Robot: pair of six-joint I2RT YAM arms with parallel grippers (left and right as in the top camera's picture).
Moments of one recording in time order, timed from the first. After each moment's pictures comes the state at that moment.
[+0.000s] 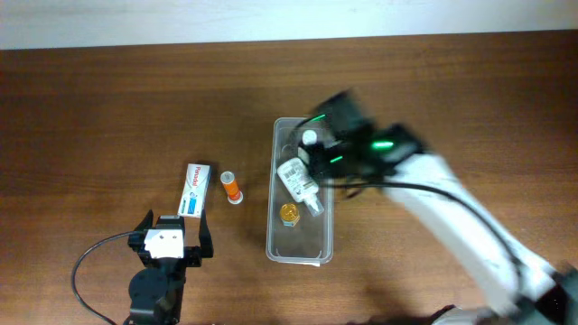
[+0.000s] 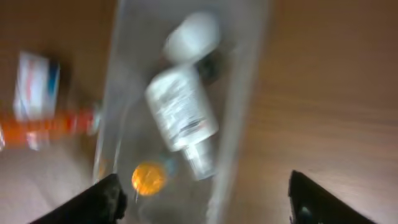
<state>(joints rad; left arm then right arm) -0.13 0.12 0.05 -0.15 -0.13 0.05 0.46 1.51 1.45 -1.01 0.03 0.48</state>
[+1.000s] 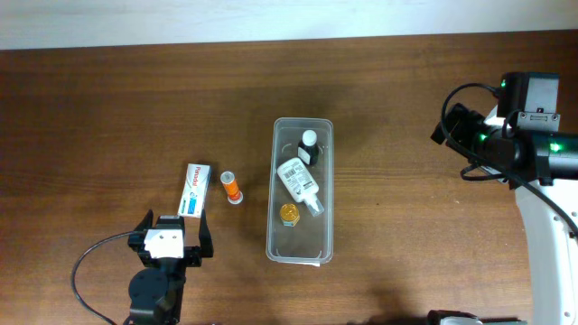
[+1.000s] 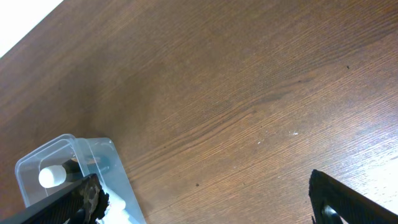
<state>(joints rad) -0.13 0.12 0.05 -0.15 -0.13 0.05 -0.12 1.35 1.45 -1.12 -0.03 0.49</state>
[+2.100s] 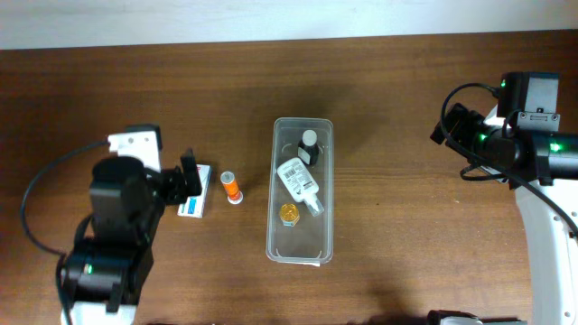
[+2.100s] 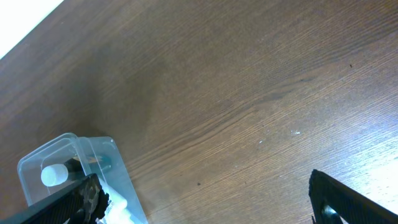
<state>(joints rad) -0.13 0.94 1.00 -0.63 -0.14 -0.11 -0.12 1.35 1.45 -1.12 -0.04 0.49</state>
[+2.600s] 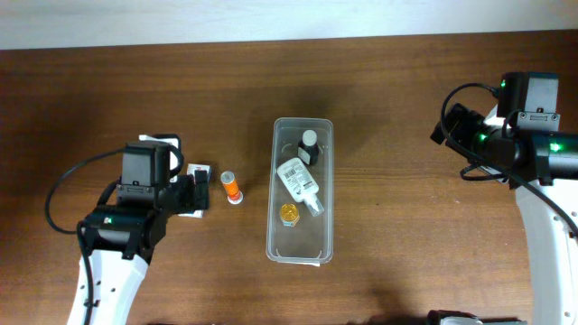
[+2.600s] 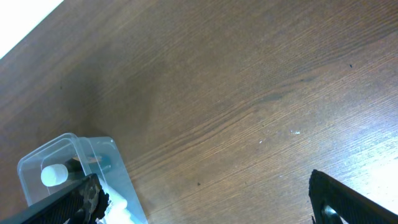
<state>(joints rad) -0.13 1.12 1.01 -0.86 -0.13 -0.11 -0.12 1.35 1.45 -1.12 -0.04 0.49</state>
